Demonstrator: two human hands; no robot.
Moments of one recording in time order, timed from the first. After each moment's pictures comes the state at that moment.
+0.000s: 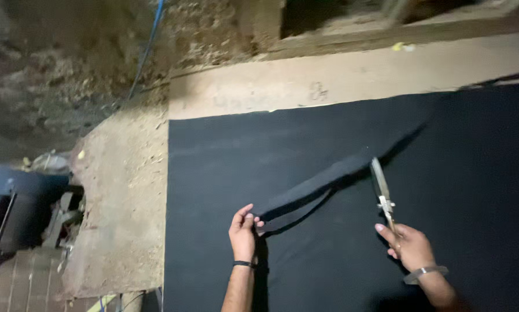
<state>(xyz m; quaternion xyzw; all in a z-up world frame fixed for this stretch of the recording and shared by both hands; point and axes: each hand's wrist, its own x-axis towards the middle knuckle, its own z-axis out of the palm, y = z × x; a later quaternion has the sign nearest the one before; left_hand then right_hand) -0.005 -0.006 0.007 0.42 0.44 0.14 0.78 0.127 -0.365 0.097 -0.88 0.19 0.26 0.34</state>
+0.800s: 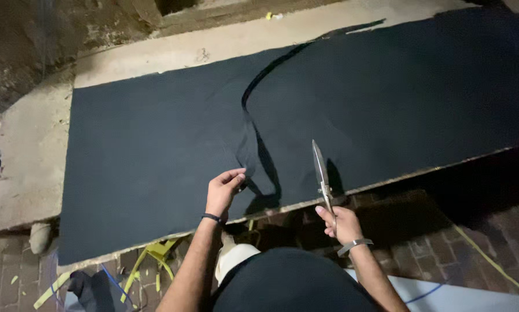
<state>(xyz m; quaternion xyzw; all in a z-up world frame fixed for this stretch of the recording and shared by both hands) -0.049 -0.337 0.088 0.64 0.22 0.03 0.74 -0.046 -0.688 0.103 -0.80 0.17 0.24 0.52</state>
